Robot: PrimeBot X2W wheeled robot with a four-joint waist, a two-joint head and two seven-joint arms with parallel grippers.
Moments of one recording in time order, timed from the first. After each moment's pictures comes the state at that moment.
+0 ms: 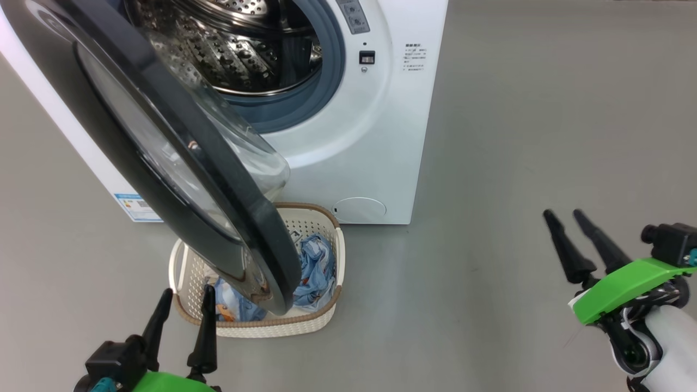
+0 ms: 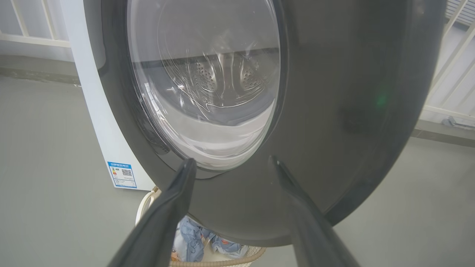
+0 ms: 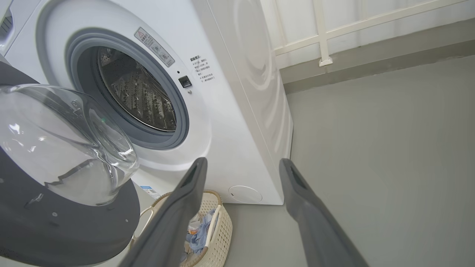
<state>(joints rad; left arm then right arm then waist) -0.04 0.06 -0.10 0.18 -0.33 -0.13 -0.26 -0.40 -0.47 0.44 0.49 0.97 0.12 -0.25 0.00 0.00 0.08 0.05</state>
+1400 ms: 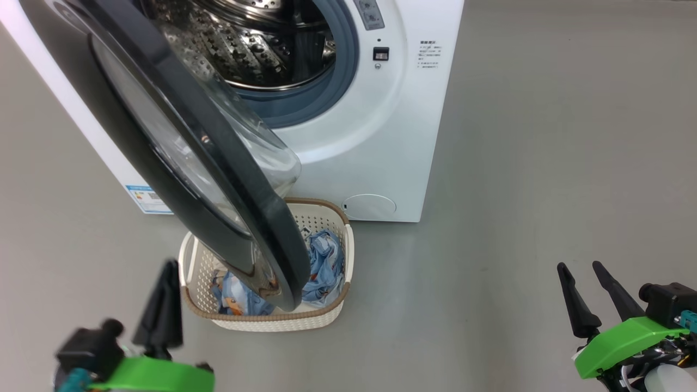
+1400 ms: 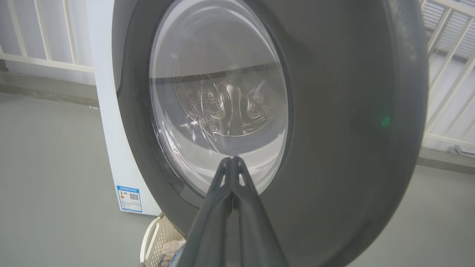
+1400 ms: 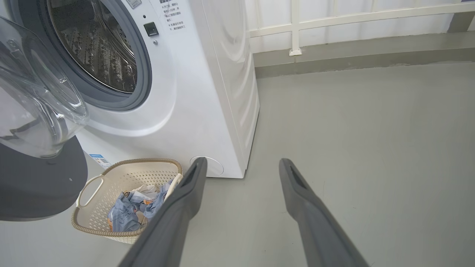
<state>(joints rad) -0.05 0.05 -0.07 0.11 -0.34 -0.13 -0.26 -0.20 -0.31 0.11 0.48 0.51 0.12 -0.25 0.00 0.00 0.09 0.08</state>
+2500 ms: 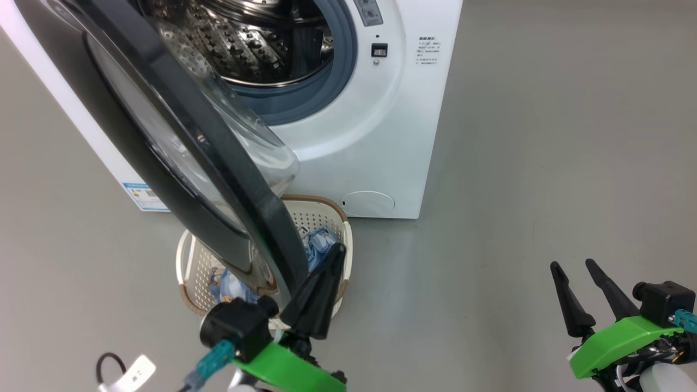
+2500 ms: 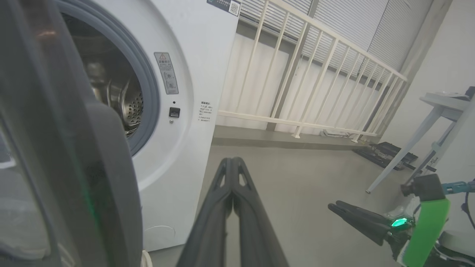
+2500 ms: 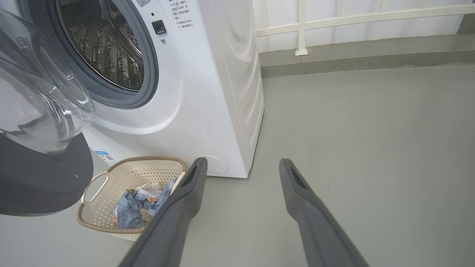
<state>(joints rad) -0.20 0.05 -0.54 0.02 -0.45 -0.08 -0.26 -0.19 -0.31 0.13 0.45 0.51 0.12 -0.25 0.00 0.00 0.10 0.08</state>
